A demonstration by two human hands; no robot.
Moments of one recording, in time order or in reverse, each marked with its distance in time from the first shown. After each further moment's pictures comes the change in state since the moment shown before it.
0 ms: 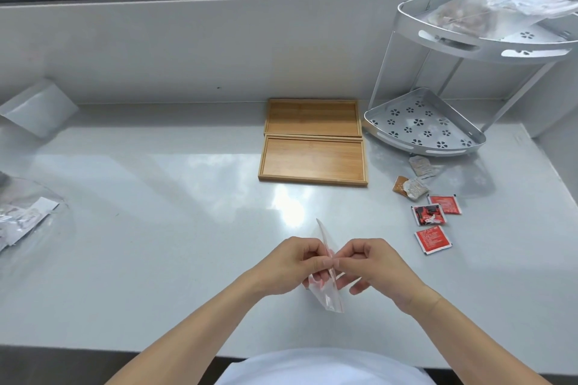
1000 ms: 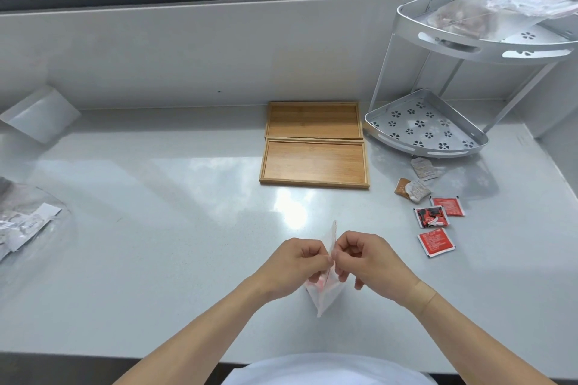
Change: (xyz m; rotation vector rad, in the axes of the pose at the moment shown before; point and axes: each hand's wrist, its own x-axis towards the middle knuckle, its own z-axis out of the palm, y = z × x) left_hand -0.003 0.009 -0.002 0.007 0.080 -0.035; right_hand 0.009 -0.008 0.003 -0.198 0.061 -0.142
